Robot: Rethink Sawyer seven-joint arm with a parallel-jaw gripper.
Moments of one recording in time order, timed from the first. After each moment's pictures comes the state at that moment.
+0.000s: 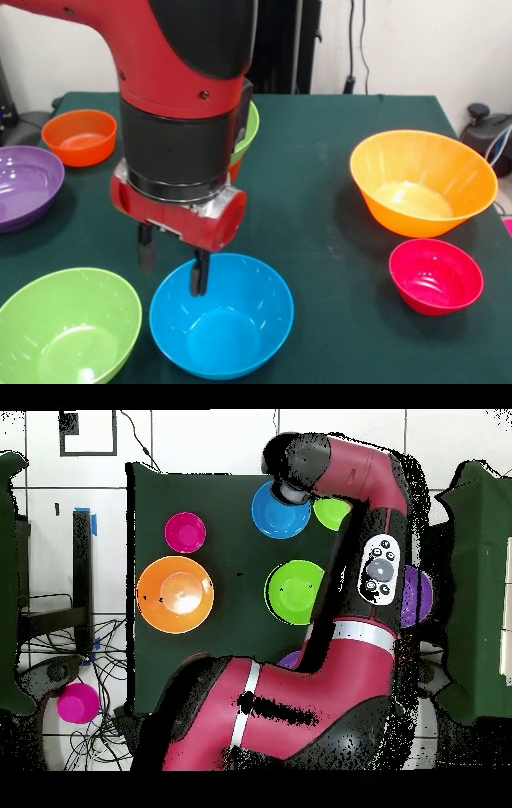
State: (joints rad) arm -0.24 -0.21 -0.11 0.68 0.04 0.99 1.98
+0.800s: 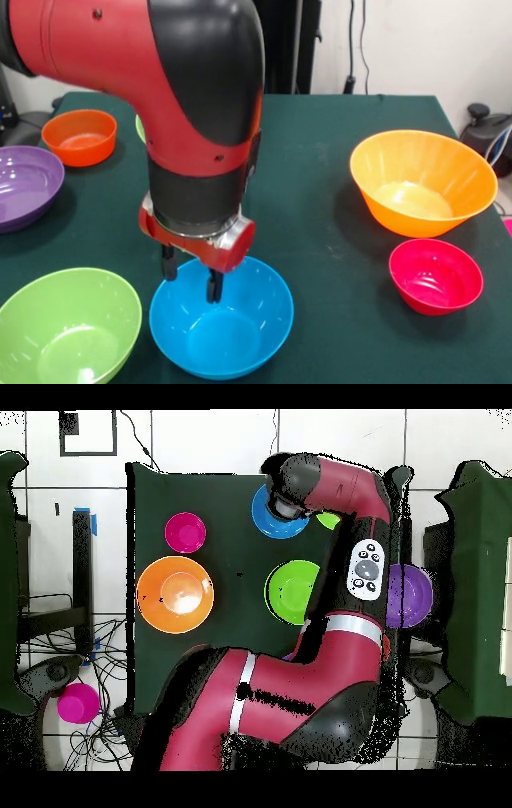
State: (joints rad) arm -0.23 -0.13 -0.13 0.71 0.05 0.99 1.99
